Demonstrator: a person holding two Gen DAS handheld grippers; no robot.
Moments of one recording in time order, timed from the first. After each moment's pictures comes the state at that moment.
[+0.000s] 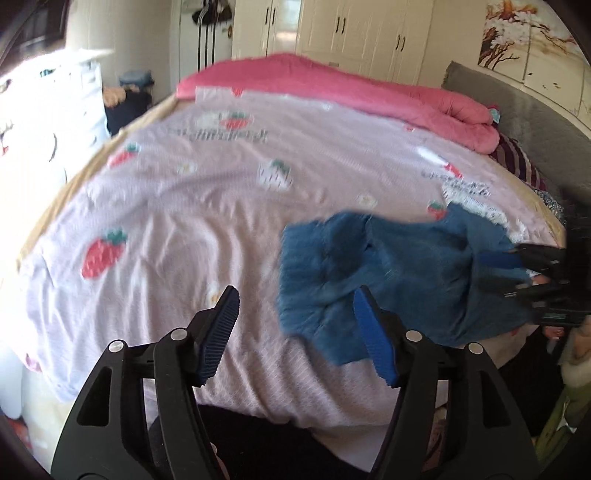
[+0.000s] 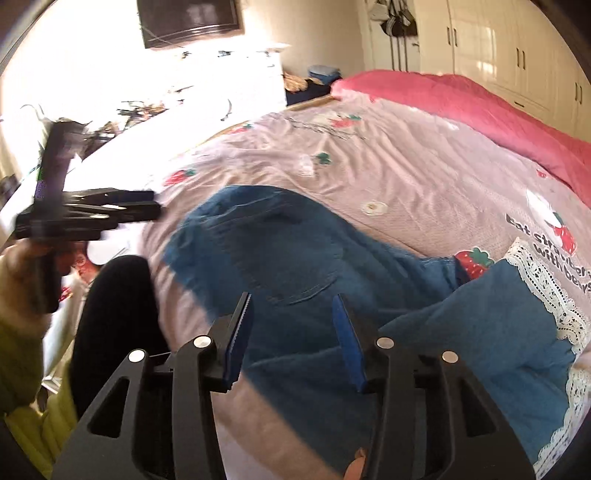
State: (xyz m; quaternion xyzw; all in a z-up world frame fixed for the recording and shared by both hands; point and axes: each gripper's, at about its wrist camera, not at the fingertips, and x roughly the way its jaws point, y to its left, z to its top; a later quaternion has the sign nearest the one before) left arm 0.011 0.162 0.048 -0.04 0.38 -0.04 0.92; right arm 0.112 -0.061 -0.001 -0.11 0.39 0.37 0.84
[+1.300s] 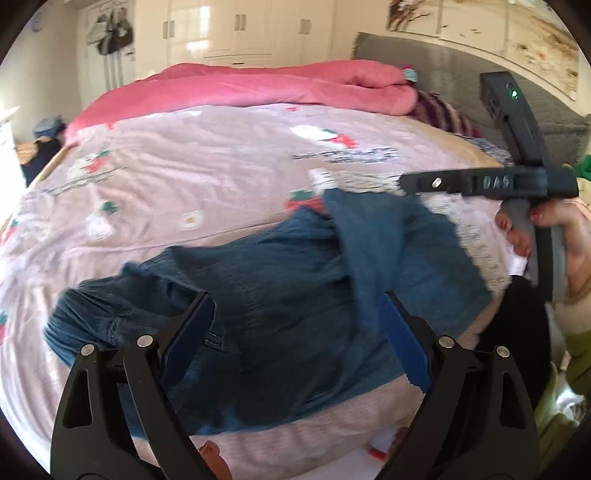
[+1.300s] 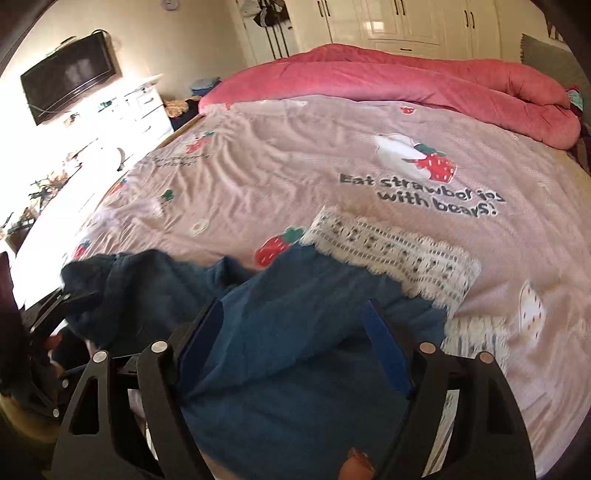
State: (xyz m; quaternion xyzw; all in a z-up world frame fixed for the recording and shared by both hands) left arm 0.049 -0.003 0.027 0.03 0.38 -0.17 0.91; right arm 0.183 -0.217 0.028 0.00 0.42 0.22 0.88
